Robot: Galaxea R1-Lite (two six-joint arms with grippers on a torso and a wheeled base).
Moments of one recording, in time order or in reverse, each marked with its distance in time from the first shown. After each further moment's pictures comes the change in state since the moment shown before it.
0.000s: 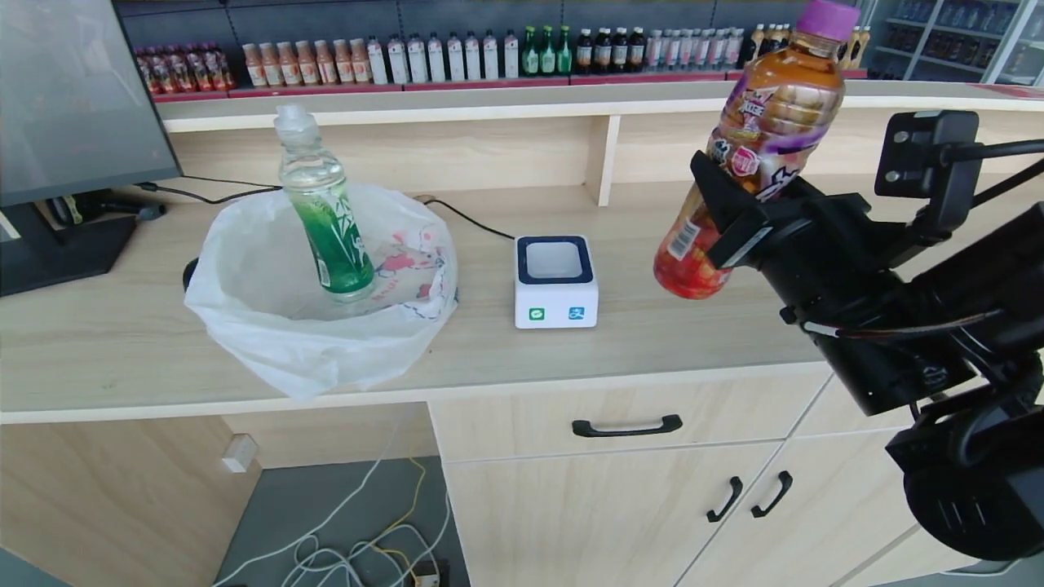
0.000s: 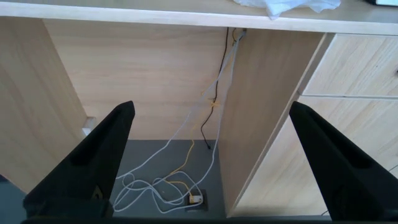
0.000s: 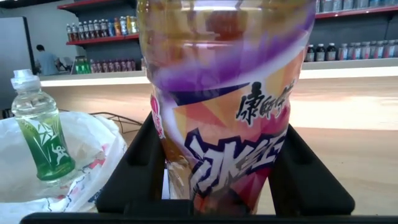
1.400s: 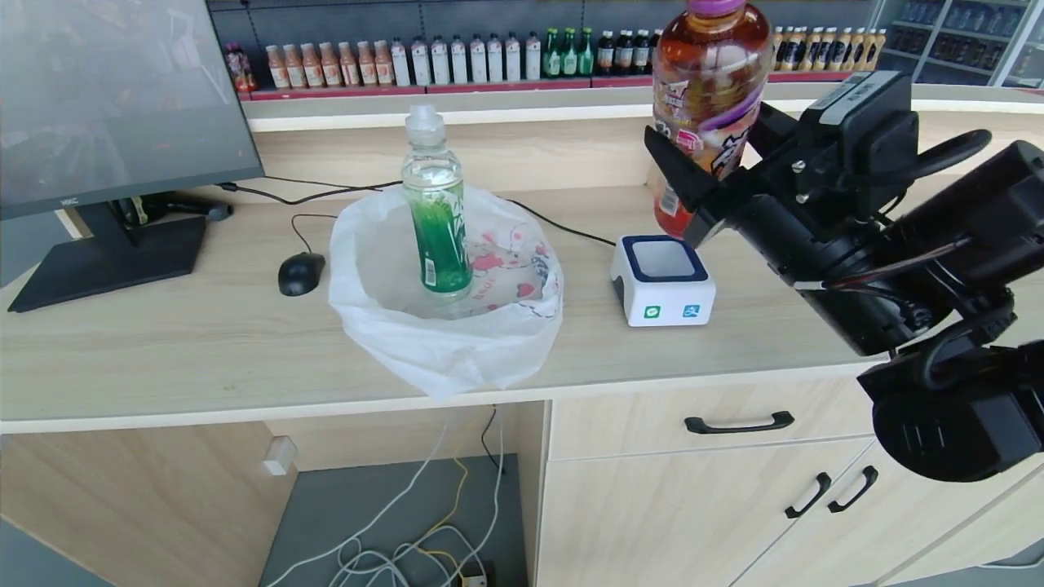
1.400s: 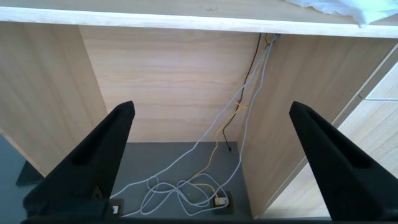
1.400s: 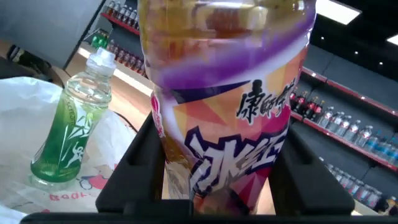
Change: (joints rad) left arm 0.000 0.000 0.000 0.000 0.000 0.004; right arm -0.048 0.051 -0.196 0.094 0.374 -0.494
